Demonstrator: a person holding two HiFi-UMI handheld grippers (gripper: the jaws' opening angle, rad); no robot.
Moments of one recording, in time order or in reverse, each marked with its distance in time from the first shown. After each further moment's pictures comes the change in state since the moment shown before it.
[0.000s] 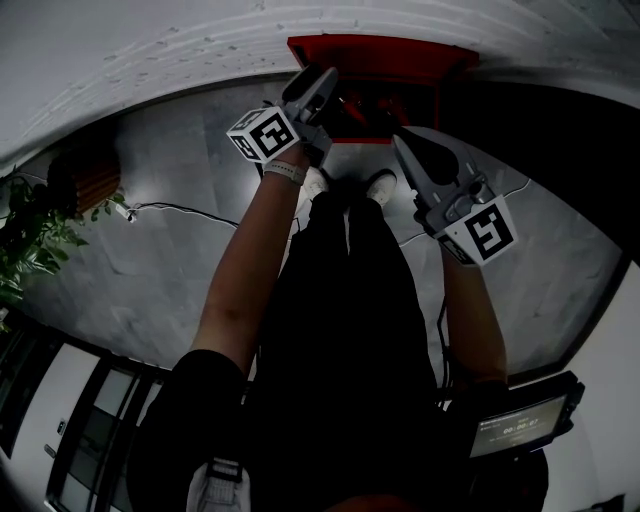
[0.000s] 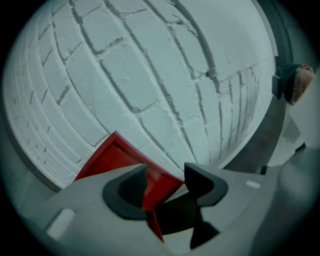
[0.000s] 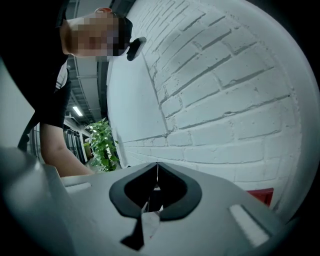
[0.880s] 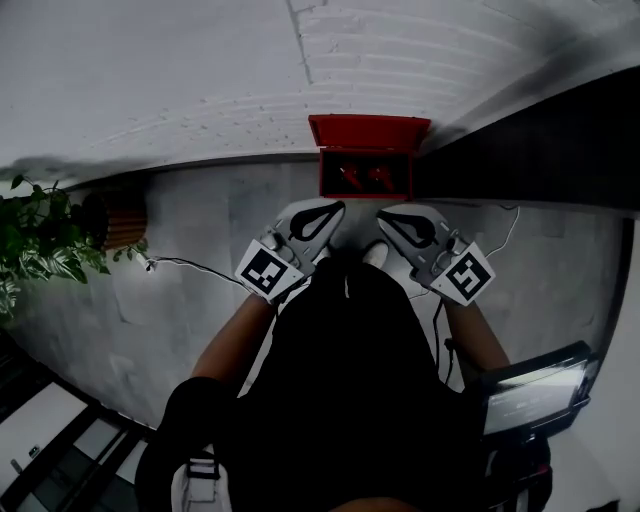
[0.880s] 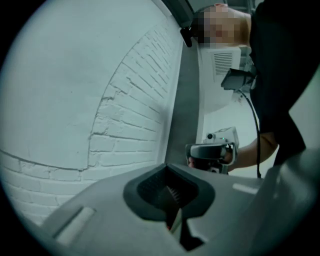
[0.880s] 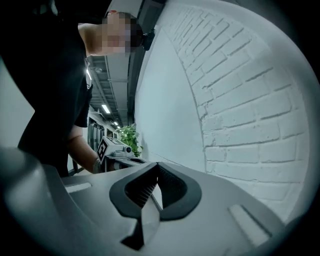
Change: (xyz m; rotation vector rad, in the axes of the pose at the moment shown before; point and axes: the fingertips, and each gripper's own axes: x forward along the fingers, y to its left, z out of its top) left arm -0.178 -0.325 0.028 0.825 0.099 -0.281; right arm -0.082 0.155 0.132 -0.217 -0.058 0.223
